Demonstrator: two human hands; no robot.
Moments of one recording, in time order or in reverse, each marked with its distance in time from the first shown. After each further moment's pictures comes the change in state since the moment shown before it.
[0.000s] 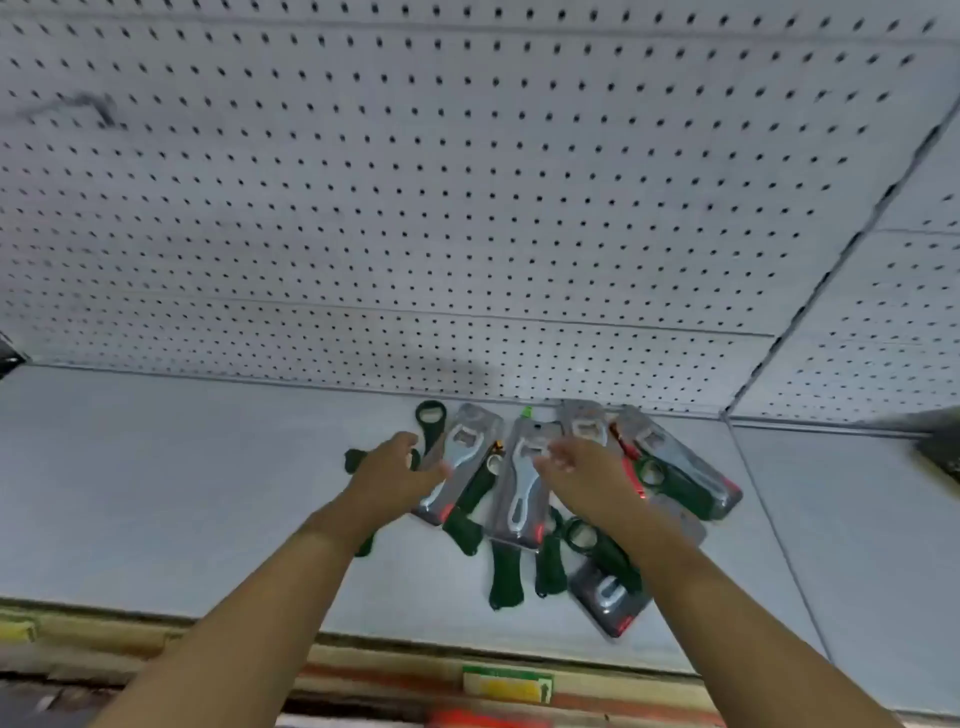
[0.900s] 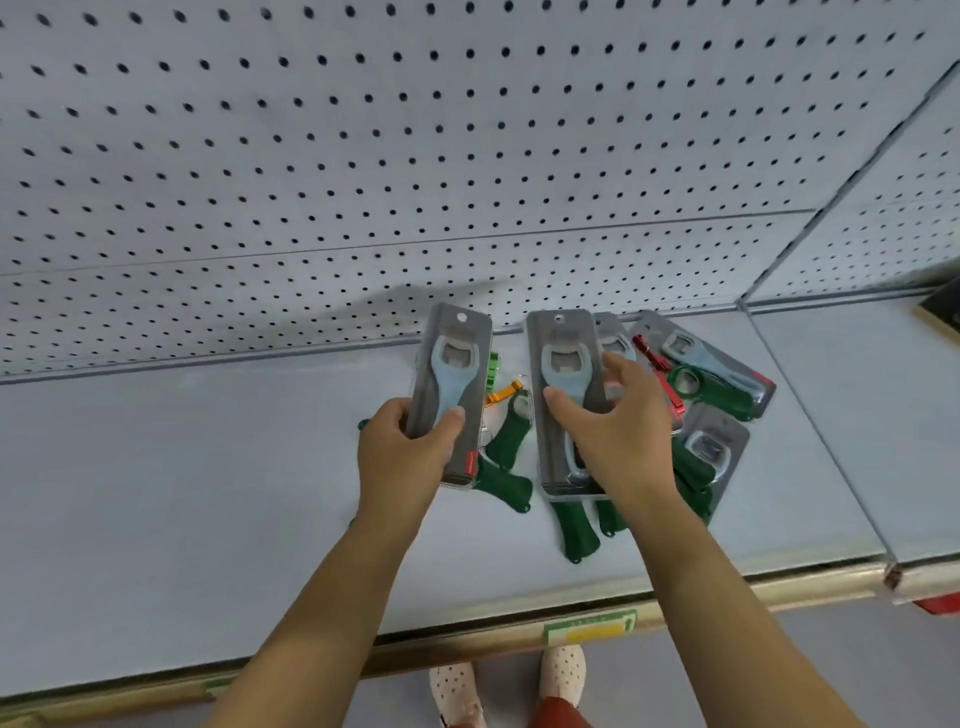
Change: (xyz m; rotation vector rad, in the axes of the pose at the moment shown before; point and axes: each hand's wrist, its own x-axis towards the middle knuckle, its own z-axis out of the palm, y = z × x) left_hand 0.009 -0.011 -0.016 -0.514 0.085 -0.063; right_hand -0.009 -0.049 0.047 0.391 0.520 0.248
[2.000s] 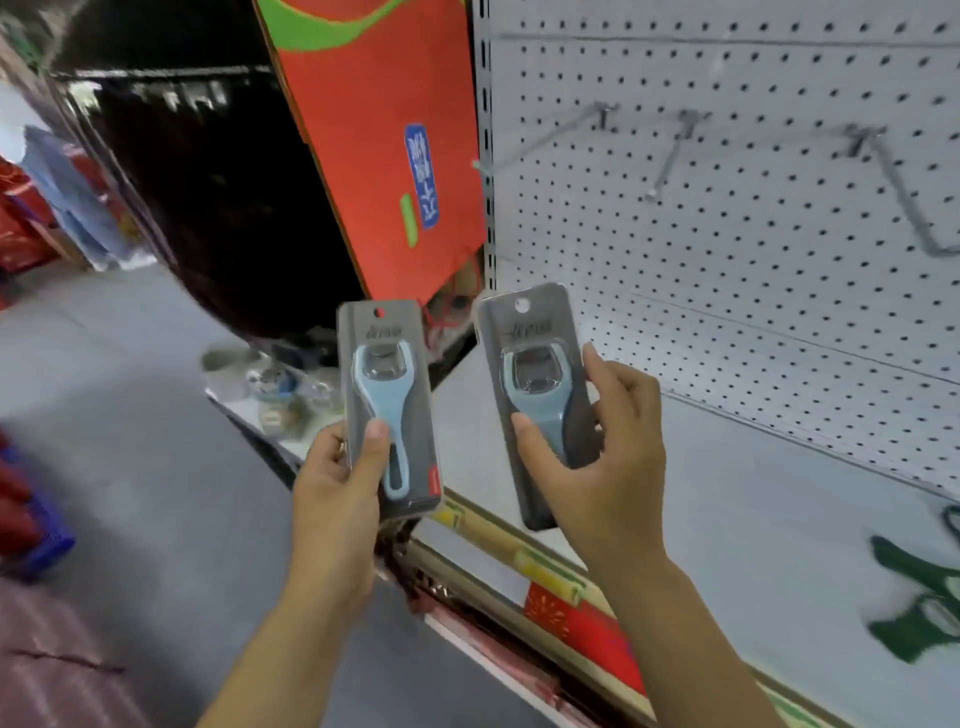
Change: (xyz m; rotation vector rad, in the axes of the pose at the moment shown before) left_hand -0.173 -0.110 -0.518 -0.553 0.753 0.181; right_hand -0.373 -0.260 0.307 0.343 -0.369 -0.932
